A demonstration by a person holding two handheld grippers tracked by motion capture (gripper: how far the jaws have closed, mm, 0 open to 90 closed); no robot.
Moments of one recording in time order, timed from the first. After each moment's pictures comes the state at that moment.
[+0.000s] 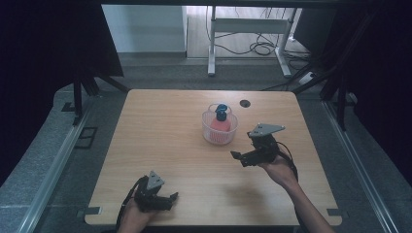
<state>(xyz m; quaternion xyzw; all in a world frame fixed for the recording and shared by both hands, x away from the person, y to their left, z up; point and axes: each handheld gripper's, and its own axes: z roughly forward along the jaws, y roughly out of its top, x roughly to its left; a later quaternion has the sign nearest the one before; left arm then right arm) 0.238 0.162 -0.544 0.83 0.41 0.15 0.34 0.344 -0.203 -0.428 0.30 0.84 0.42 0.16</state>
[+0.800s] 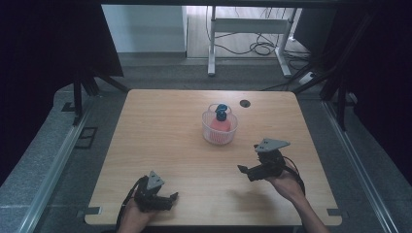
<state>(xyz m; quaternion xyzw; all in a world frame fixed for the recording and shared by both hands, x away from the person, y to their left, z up) 0.238 0.162 -0.544 0.83 0.41 0.15 0.34 0.317 -0.224 -0.458 0.30 0.85 0.40 0.17</state>
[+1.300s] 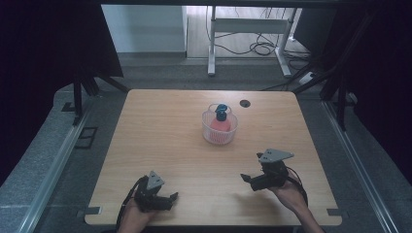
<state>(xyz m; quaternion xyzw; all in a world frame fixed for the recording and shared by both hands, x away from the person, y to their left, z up) 0.238 0.162 -0.544 0.83 0.41 0.15 0.34 0.297 -0.236 -0.479 0.30 0.85 0.40 0.17</state>
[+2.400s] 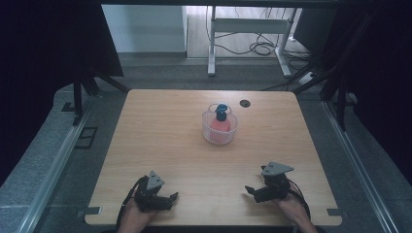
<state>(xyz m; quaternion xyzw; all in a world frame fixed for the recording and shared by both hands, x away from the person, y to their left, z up) 0.238 0.162 -0.544 0.83 0.41 0.15 0.34 0.281 -0.252 -0.526 0.32 0.86 0.37 0.16</state>
